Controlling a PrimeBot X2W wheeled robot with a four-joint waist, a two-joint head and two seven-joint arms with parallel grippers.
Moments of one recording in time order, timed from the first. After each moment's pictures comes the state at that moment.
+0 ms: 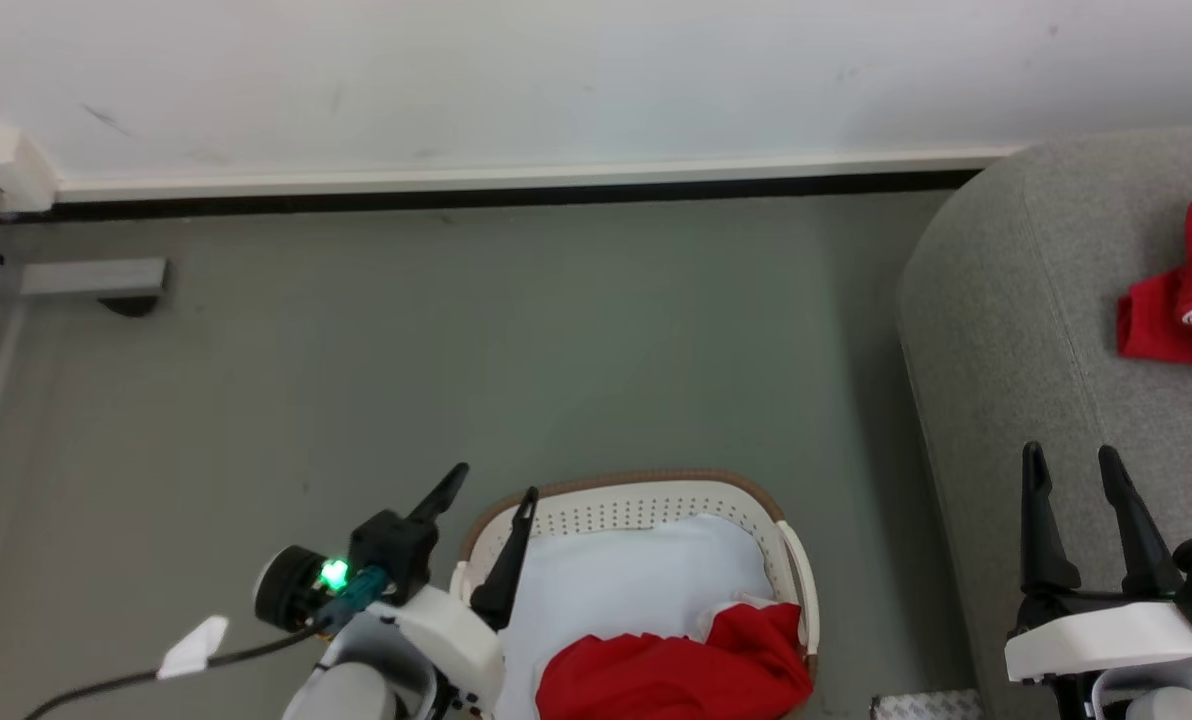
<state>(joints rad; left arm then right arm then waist) -0.30 0.09 -0.28 0.38 -0.10 -0.09 -0.19 -0.21 -0.05 -0.05 0.33 0.30 0.13 -0.26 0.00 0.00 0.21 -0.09</state>
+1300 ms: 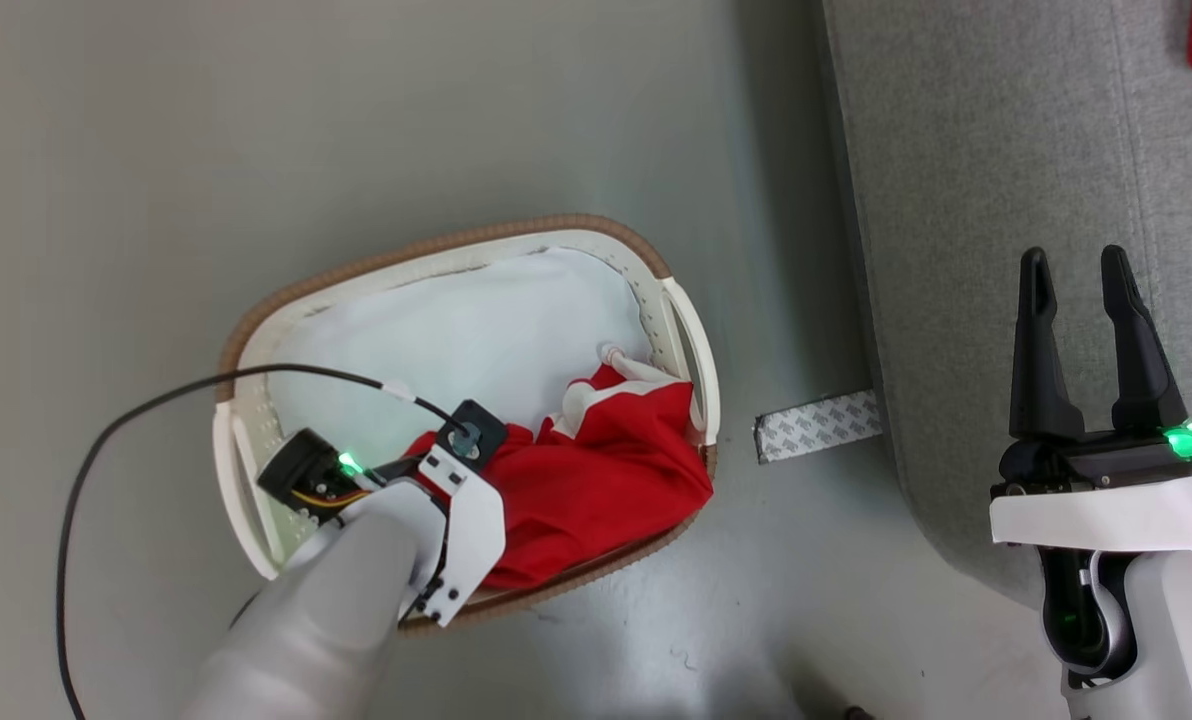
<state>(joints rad) -0.84 0.08 -0.63 1.15 0.04 -0.10 0.15 -0.39 -0.05 0.06 0.11 0.43 0.13 -0.26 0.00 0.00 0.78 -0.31</state>
